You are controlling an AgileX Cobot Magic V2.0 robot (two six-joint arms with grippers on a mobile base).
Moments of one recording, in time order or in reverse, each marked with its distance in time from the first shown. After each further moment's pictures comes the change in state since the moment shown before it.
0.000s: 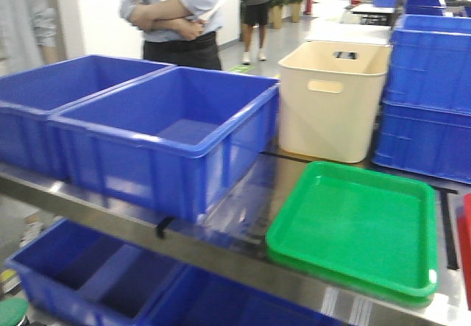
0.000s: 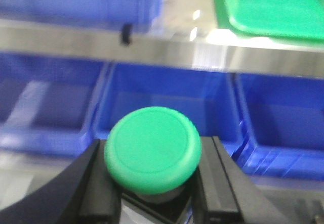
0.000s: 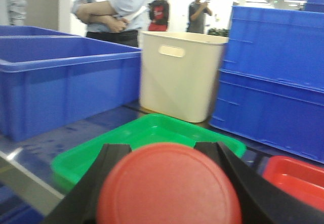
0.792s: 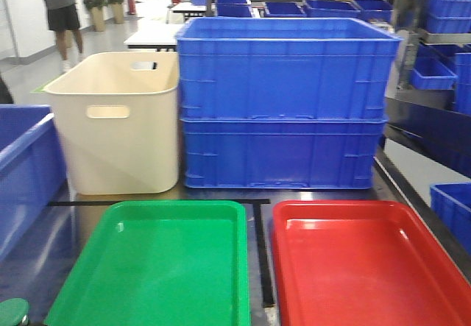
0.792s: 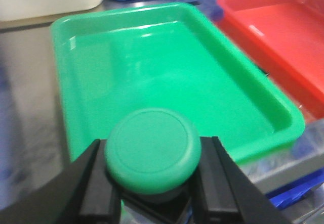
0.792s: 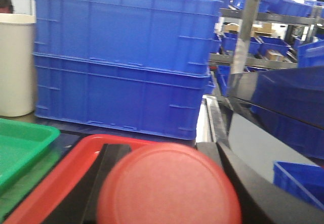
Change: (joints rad) left arm 0.000 0.000 0.000 0.000 0.000 0.000; right arm 0.000 0.000 0.000 0.000 0.000 0.000
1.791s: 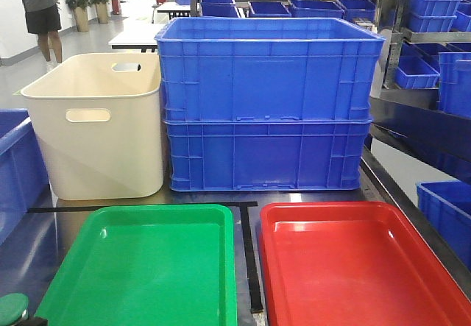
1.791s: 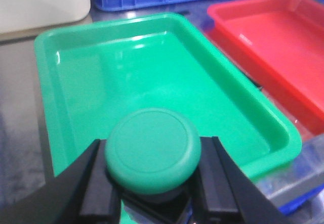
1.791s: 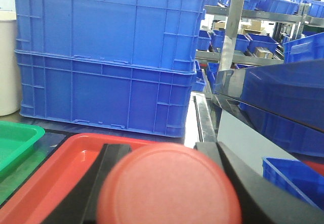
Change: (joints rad) left arm 0.000 0.000 0.000 -0.001 -0.037 0.000; right arm 0.000 0.000 0.000 0.000 -0.001 0.000
